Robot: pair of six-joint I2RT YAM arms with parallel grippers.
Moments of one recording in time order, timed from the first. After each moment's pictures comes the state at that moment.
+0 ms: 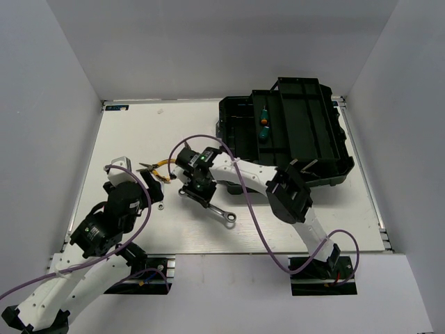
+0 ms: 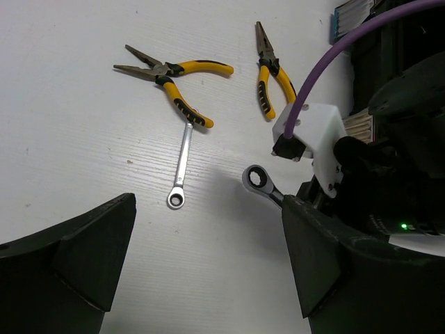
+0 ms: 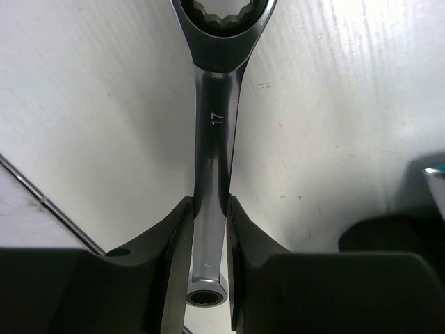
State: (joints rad) left arm -0.66 0.50 0.77 -0.81 -0.62 -0.63; right arm 1.06 2.21 1.88 -1.03 -0.17 -0.12
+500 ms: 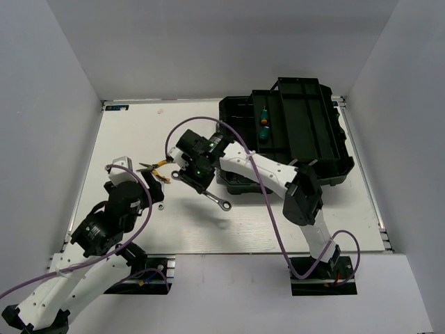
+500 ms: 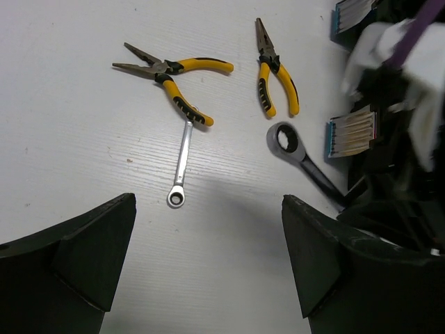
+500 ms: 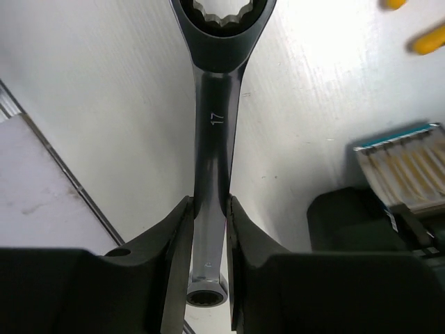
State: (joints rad) left arm -0.66 0.51 0.77 -0.81 -0.62 -0.63; right arm 1.05 2.11 2.00 -1.08 -0.17 -0.12
